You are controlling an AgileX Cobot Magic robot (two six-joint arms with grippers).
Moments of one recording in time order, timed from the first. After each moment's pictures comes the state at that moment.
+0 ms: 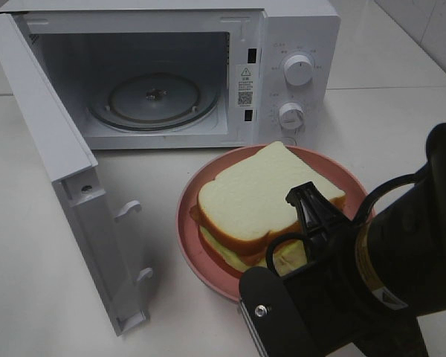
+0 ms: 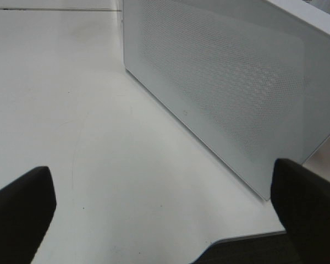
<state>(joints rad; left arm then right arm) -0.06 0.00 -0.51 -0.16 1.09 0.03 1.11 1.37 -0.68 -0.42 0.71 -0.60</state>
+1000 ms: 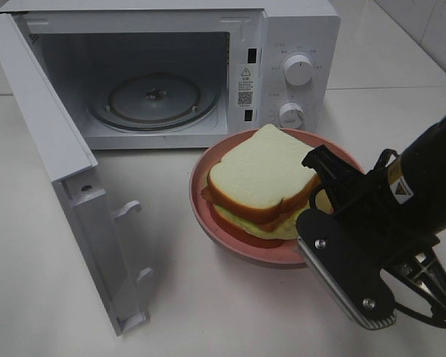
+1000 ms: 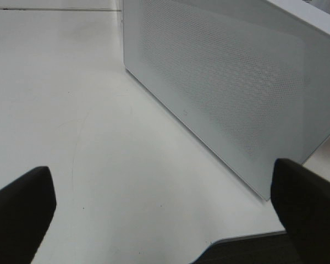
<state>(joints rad) -0.06 0.00 -0.51 -0.16 1.09 0.03 0.69 1.37 -0.68 -0.13 0.56 -1.36</state>
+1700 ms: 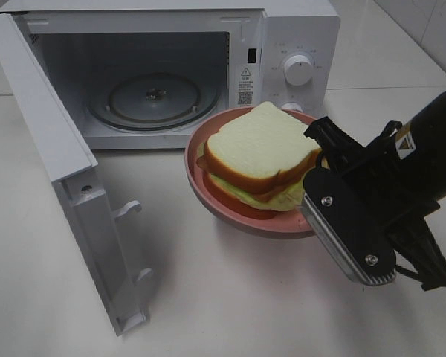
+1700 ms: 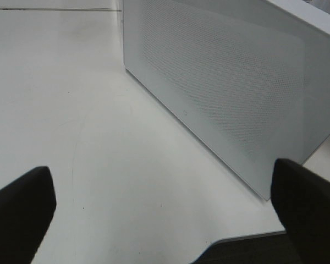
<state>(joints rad) -0.06 0.00 -0.51 -0.16 1.09 0.03 0.59 1.37 -0.73 0.05 0.54 -1.57</state>
